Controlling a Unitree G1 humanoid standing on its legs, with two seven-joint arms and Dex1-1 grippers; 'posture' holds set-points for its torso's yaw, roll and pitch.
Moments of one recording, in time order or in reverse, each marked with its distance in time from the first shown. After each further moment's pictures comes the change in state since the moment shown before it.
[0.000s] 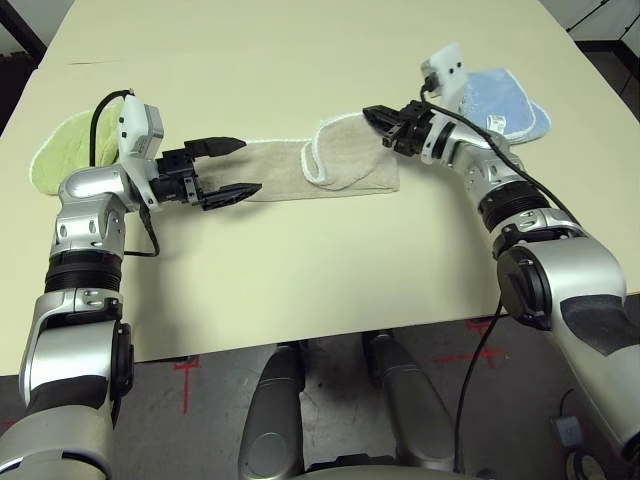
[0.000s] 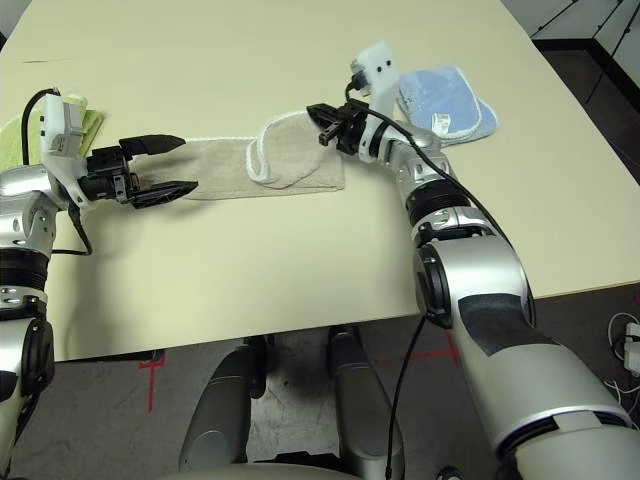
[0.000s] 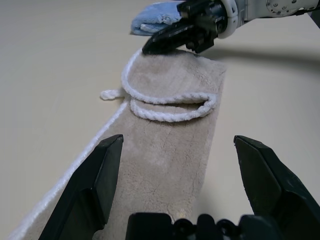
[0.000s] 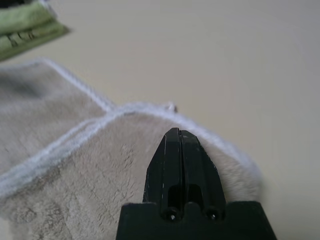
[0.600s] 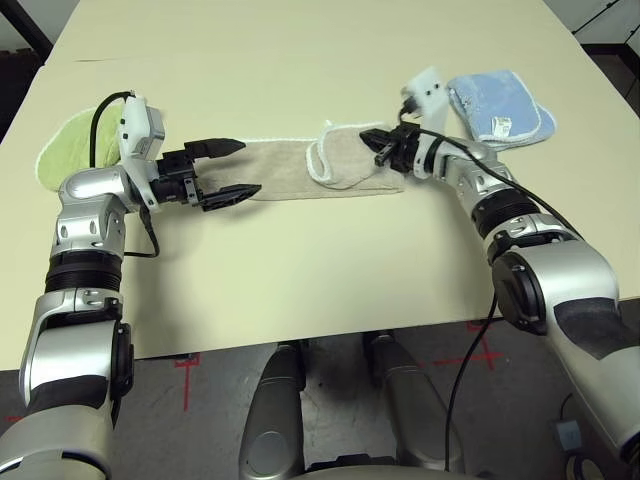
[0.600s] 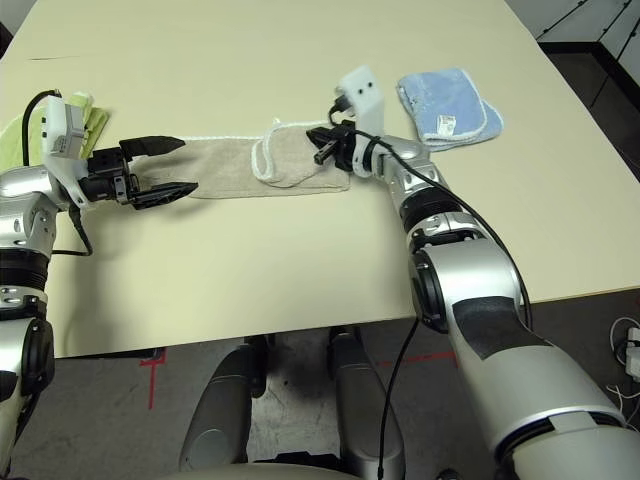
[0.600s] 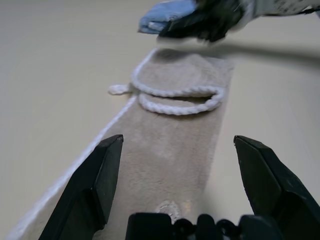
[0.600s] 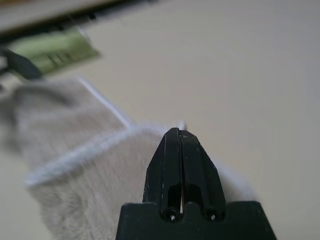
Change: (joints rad) left arm -0.029 -0.014 0.003 0.047 0.008 -0.014 0.042; right arm 0.057 -0.129 -0.102 -0.138 0.135 -0.104 0.320
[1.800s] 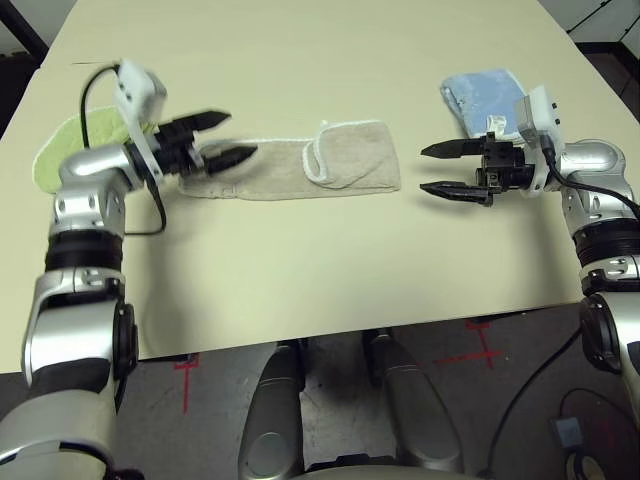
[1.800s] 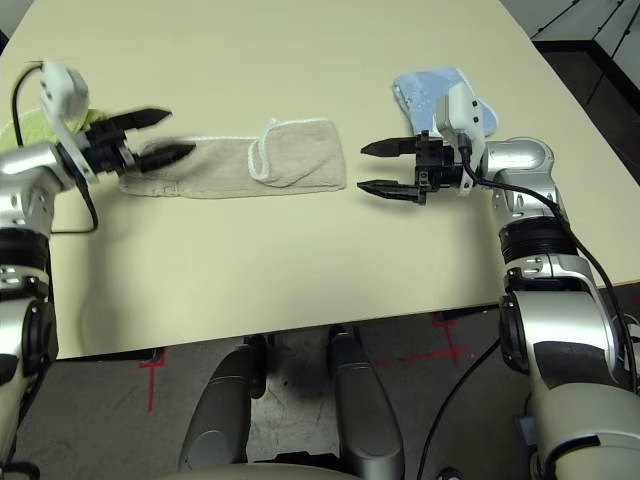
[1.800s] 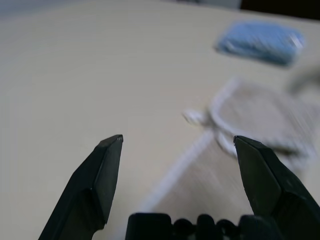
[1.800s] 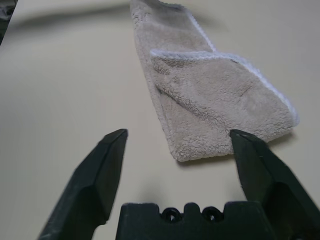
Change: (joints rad) left arm -0.259 0.072 0.024 -0.020 0.046 0.341 0.296; right arm 0.268 -0.234 0.124 -0.298 0.022 -0.039 0.421
